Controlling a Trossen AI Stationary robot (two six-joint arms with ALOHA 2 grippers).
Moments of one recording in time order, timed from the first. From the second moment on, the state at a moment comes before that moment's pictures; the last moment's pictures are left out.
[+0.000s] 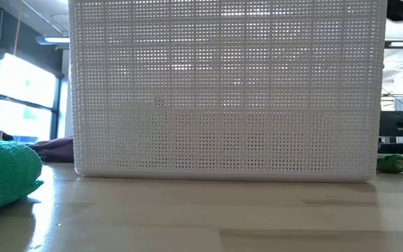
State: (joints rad) left arm -0.26 1.46 2.33 -1.15 -0.41 -0.53; right arm 0.13 0.99 1.20 -1.42 0.39 1.41
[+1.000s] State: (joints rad) left arm 0.52 1.54 2.33 -1.41 -0.15 -0.33; right arm -0.18 0.72 0.81 -0.94 0.16 1.07
